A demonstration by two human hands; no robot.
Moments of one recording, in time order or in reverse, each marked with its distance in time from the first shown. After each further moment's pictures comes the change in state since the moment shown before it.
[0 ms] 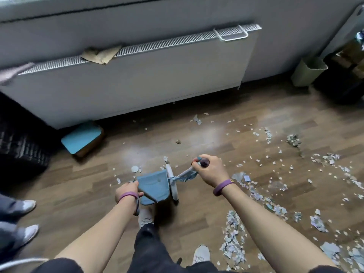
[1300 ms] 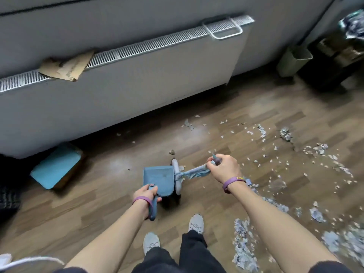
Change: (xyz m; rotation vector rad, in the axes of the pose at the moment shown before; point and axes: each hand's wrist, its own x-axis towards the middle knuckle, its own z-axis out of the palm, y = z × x) left_hand 0.101 0.141 0.105 0.177 -0.223 -0.020; right_hand 0.203 -0.034 0.015 -0.174 0.215 0.421
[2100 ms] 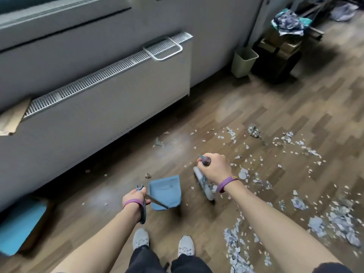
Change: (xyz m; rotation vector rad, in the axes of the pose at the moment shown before) left_hand -0.014 0.055 0.171 0.153 -0.016 0.066; right_hand 0.071 0.068 -0.129 0.083 0.084 -0.045
